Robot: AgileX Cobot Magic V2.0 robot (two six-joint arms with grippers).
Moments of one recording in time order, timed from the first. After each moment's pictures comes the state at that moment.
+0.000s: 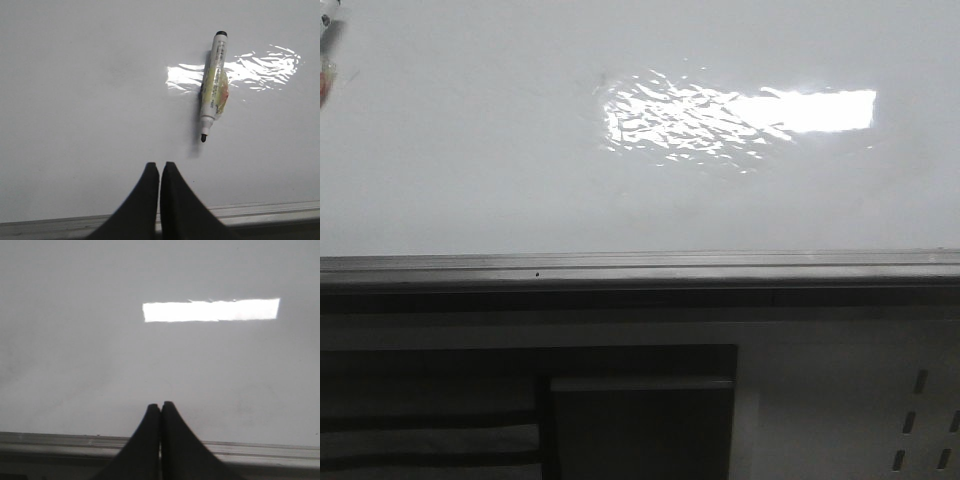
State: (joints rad) left arm -0.08 0.00 0.00 -0.07 0.06 0.06; right arm 0.04 -0.01 0.01 -0.03 0.04 0.01
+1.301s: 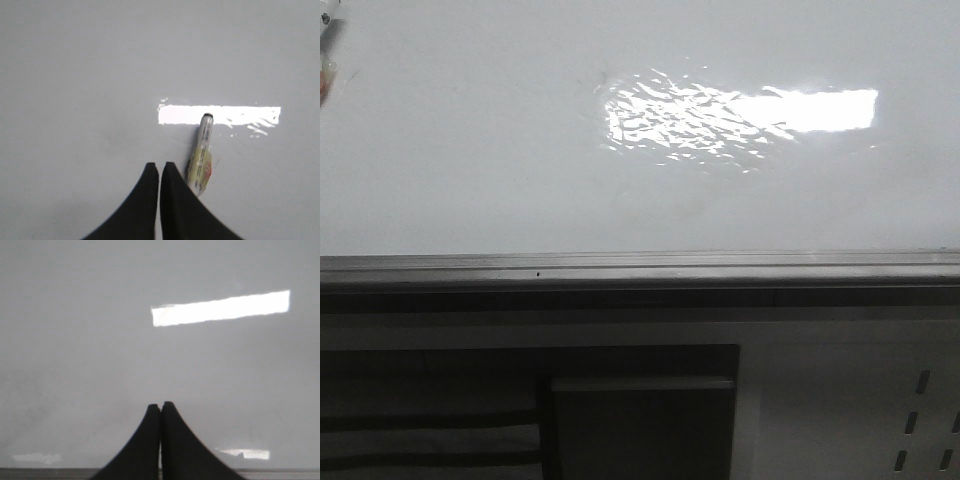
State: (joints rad) left arm -0.08 0.01 -0.21 -0.16 0.13 0.05; right arm 0.04 0.01 -0.20 0.07 0.24 0.01
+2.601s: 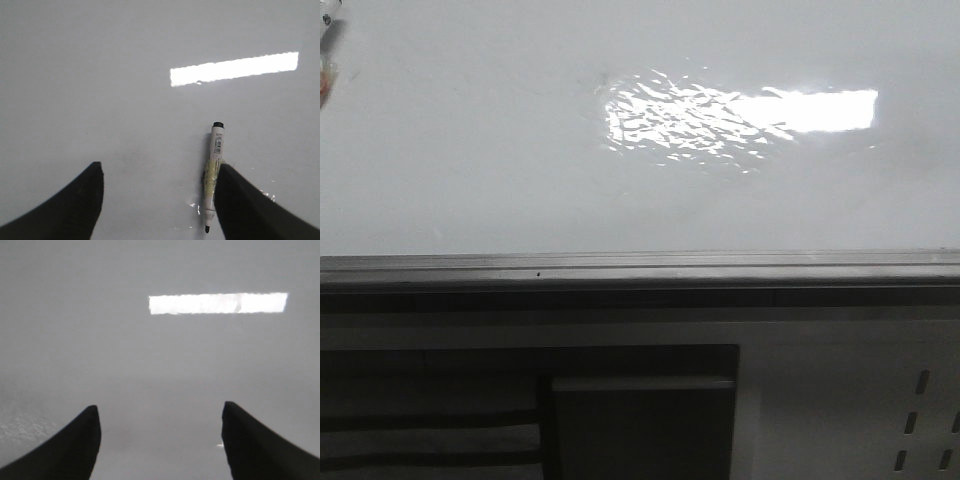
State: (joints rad) left arm -0.08 0.28 -0.54 0.00 0.36 0.05; right arm 0.04 0.24 -0.50 0.07 0.38 -0.08
